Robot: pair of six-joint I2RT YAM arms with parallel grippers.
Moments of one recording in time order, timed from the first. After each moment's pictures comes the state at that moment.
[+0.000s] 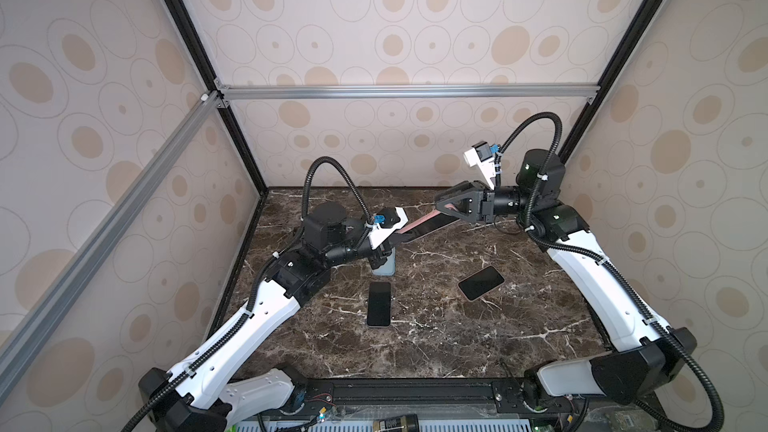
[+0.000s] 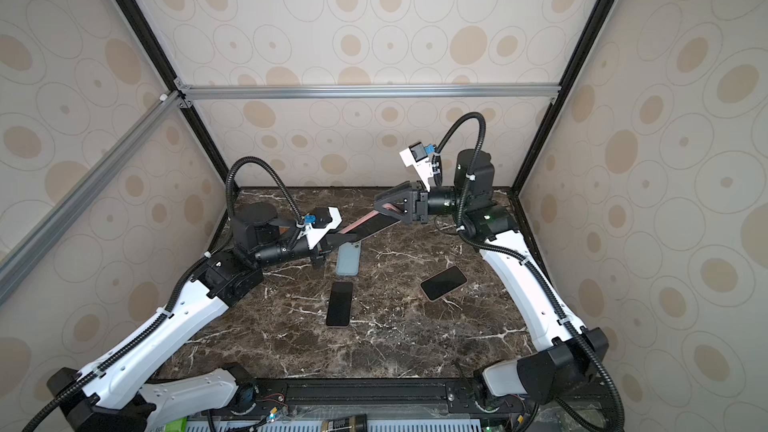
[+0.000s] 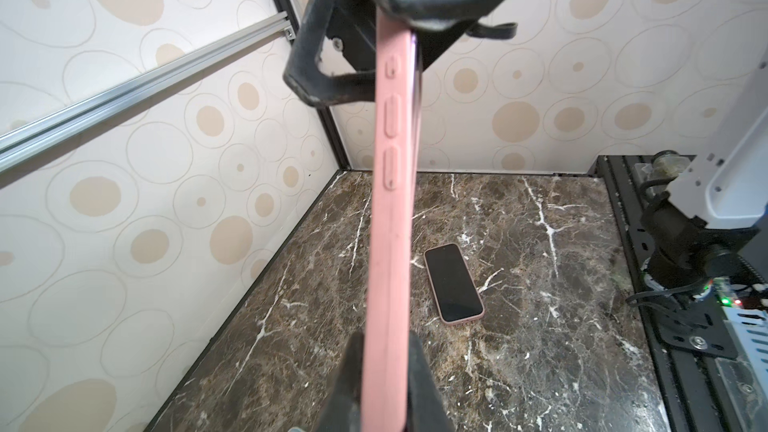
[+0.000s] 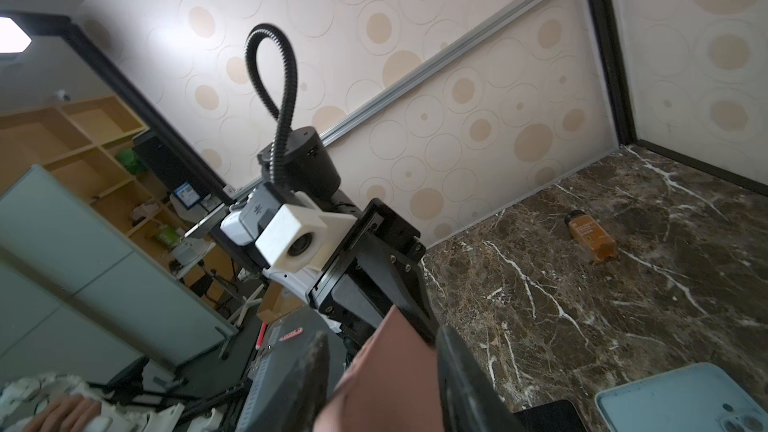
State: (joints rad) left arm -0.61 1.12 1.16 -0.25 0.44 0.40; right arm 0.34 1.39 1.51 -0.21 -1.20 0.50
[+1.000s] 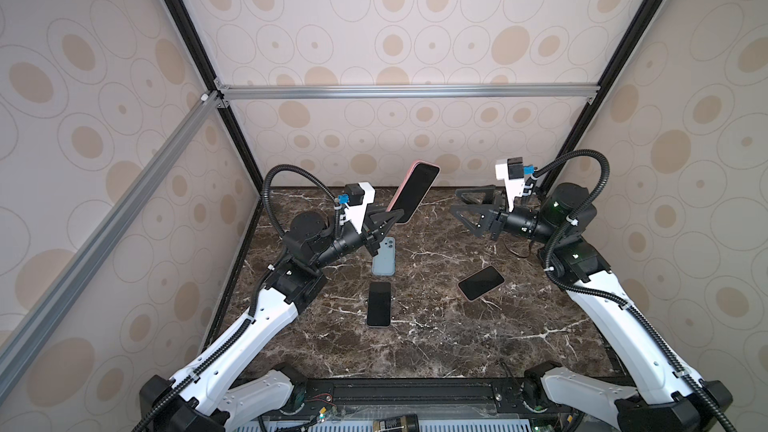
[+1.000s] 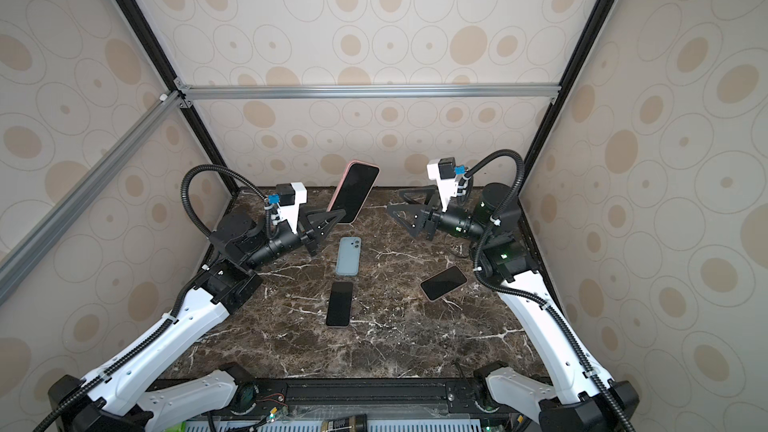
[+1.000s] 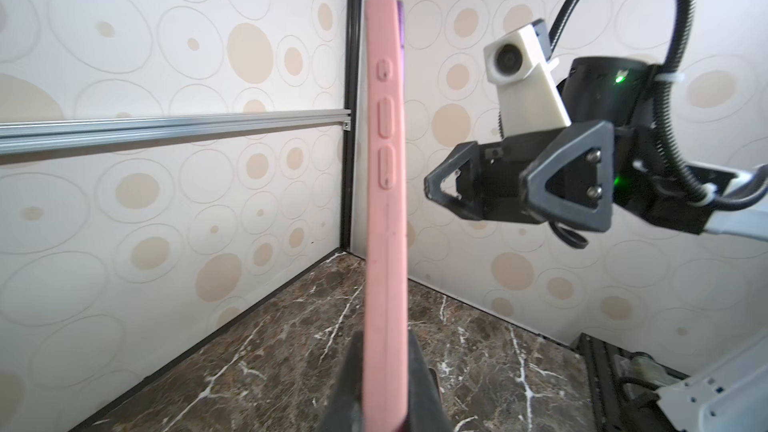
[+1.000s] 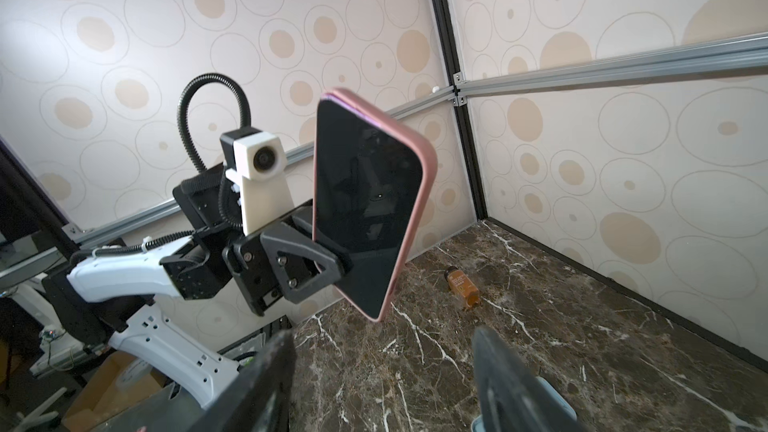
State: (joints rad) left arm -0.54 1.09 1.02 0.25 0.52 -0.21; right arm 0.34 1.12 1.20 0.02 -0.88 0.35
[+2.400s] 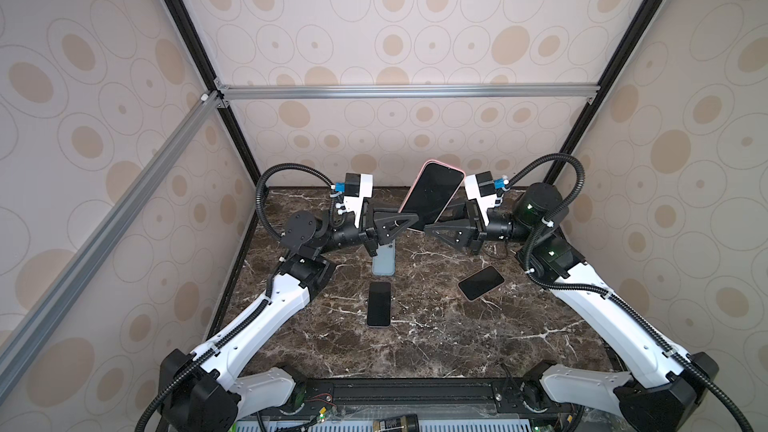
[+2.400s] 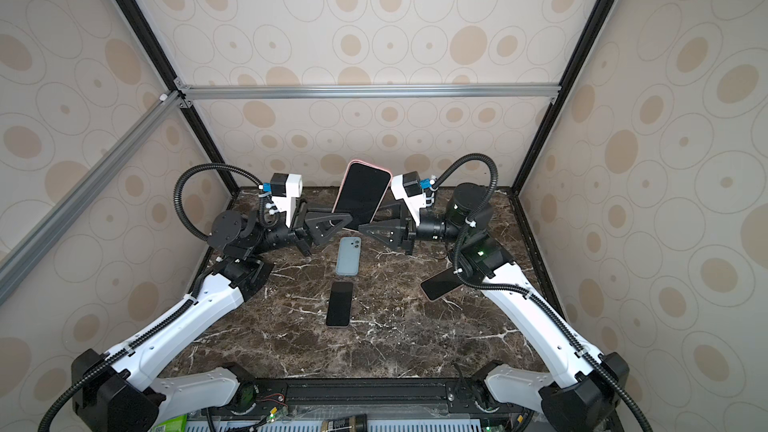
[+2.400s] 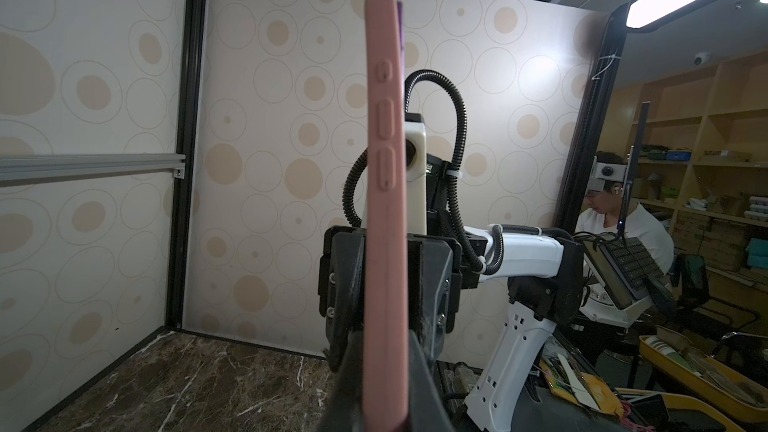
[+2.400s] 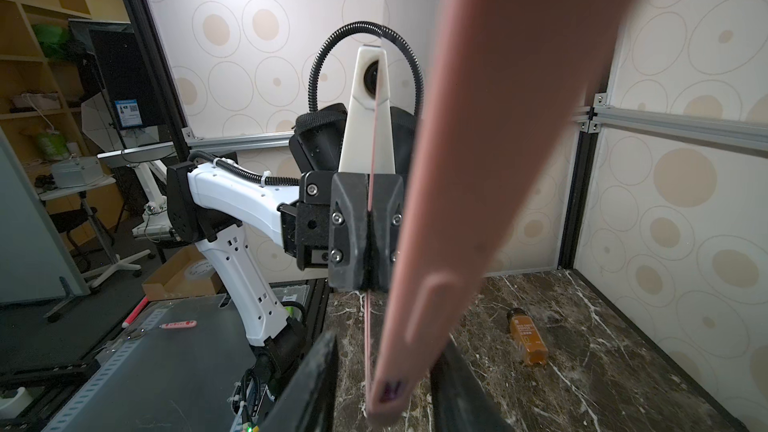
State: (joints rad) left arm -0.53 1.19 1.03 0.69 0.89 -0.61; right arm 0.53 1.20 1.24 0.11 -1.00 0.18
